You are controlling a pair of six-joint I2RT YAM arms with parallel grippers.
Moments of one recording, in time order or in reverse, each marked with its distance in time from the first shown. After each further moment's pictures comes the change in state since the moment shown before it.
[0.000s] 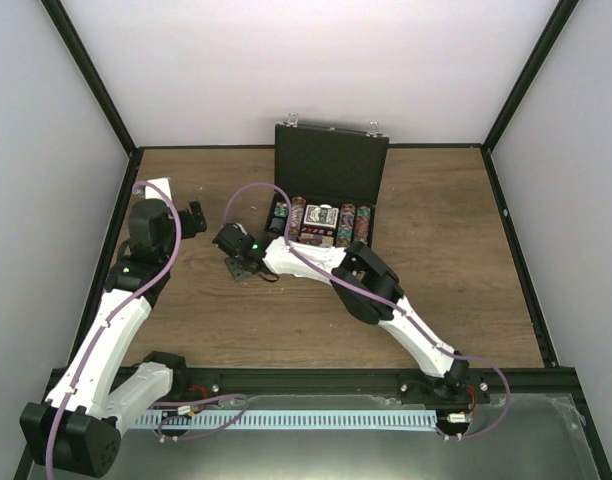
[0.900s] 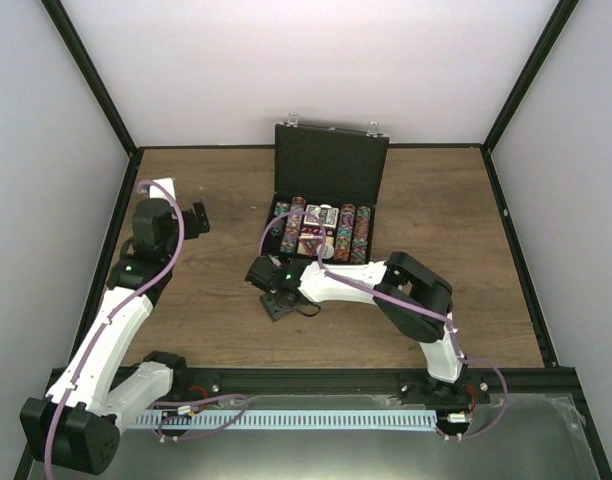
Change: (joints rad) left arm -0.012 0.014 0.000 -0.001 0.008 0.000; right arm 0.084 -0.417 -0.623 -0.010 -0.061 0.122
